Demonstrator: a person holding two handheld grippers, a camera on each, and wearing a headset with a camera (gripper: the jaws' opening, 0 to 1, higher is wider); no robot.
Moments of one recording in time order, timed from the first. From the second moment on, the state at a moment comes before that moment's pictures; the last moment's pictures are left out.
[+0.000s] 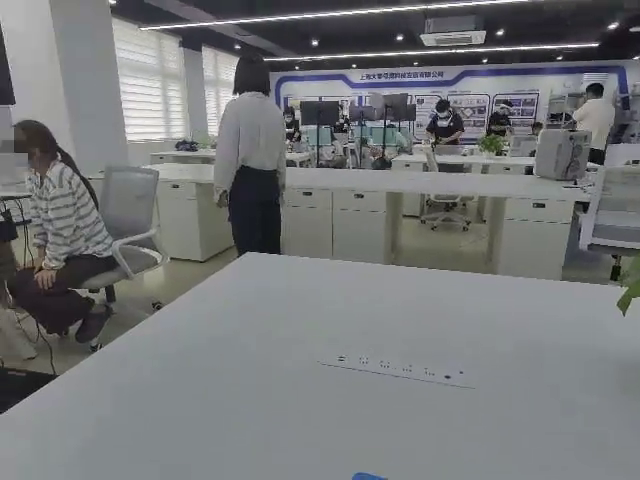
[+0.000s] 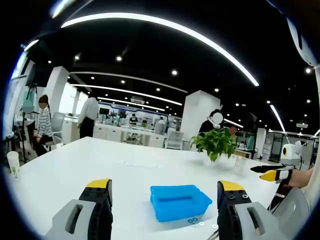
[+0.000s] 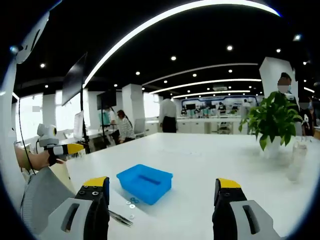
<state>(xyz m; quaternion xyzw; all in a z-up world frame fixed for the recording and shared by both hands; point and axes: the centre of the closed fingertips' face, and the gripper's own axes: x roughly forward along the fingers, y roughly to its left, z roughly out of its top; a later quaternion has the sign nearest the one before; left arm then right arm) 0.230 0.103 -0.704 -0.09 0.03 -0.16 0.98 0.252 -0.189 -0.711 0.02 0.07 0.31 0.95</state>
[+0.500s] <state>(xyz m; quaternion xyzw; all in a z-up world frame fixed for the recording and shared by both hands) 0.228 0.102 -0.706 -0.09 0.03 -0.16 0.98 0.250 -0.190 -0.710 0.02 0.07 0.31 0.95</state>
